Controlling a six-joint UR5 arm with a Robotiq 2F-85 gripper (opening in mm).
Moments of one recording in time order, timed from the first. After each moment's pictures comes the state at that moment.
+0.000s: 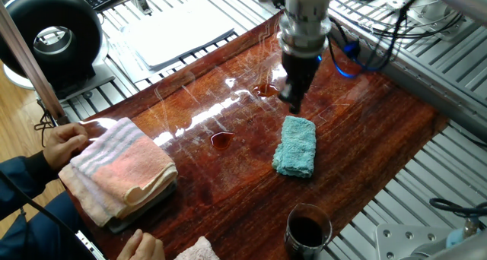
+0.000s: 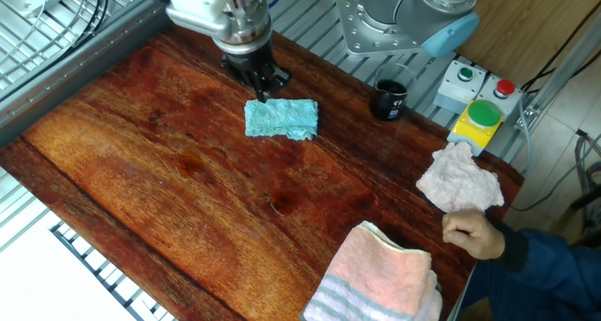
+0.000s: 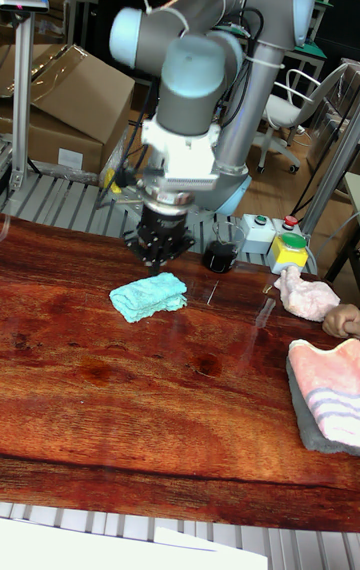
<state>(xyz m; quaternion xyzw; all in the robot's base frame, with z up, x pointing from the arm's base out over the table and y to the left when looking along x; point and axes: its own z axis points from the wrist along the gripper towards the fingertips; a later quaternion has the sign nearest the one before) 0.420 -0.025 0.089 0.16 -0.99 -0.03 0.05</state>
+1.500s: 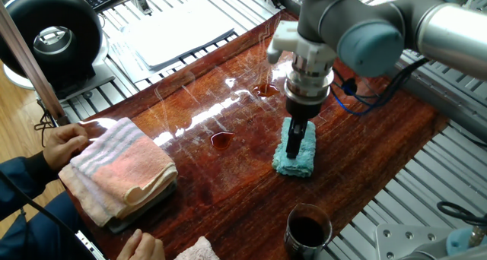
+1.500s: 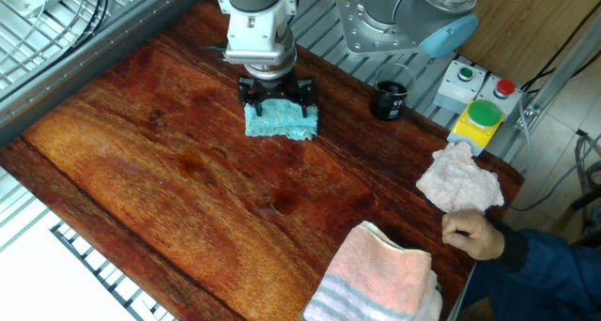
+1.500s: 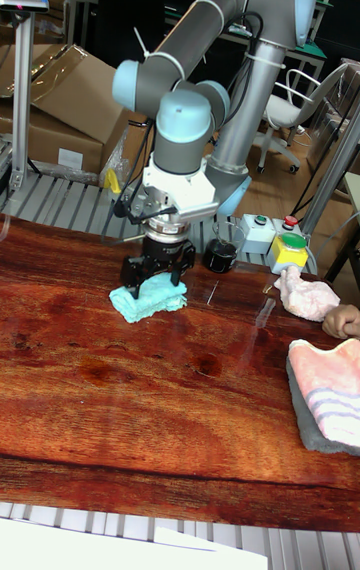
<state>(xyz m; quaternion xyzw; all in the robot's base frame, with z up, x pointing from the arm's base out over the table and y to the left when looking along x) 0.397 0.001 0.012 0.28 -0.96 -0.05 0.02</state>
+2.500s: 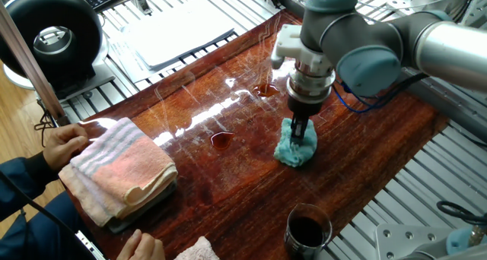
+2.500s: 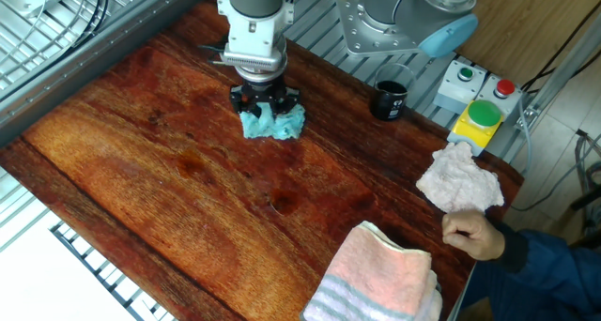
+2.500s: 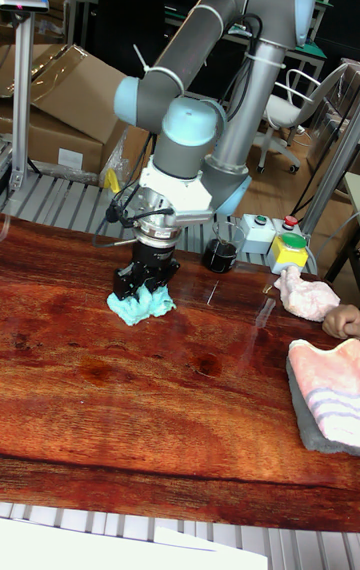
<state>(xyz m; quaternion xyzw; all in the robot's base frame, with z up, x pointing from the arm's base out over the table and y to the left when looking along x) 0.428 -0.045 0.009 0.28 -0.96 0.05 -0.01</state>
